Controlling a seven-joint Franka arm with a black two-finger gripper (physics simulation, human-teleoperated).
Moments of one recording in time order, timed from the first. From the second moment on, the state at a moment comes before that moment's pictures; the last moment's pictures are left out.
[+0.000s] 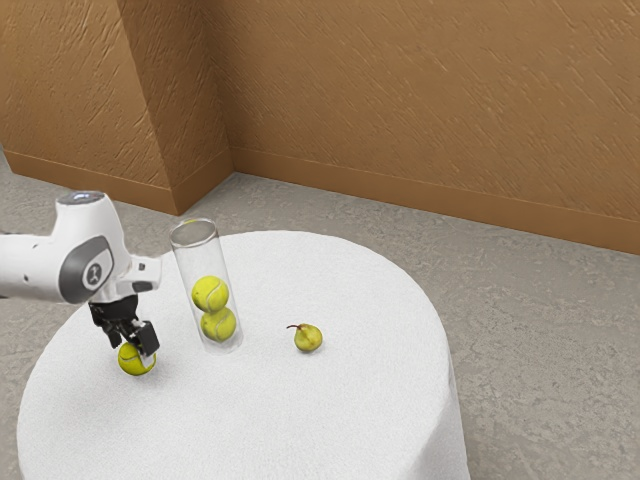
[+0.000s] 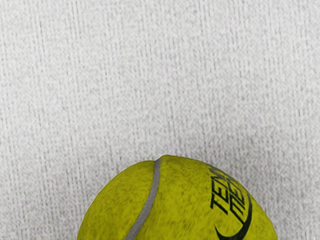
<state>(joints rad) -0.05 0.07 0.33 -2.45 0.01 2.47 0.39</state>
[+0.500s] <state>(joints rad) -0.05 0.10 0.33 -2.45 -0.03 2.49 0.41</state>
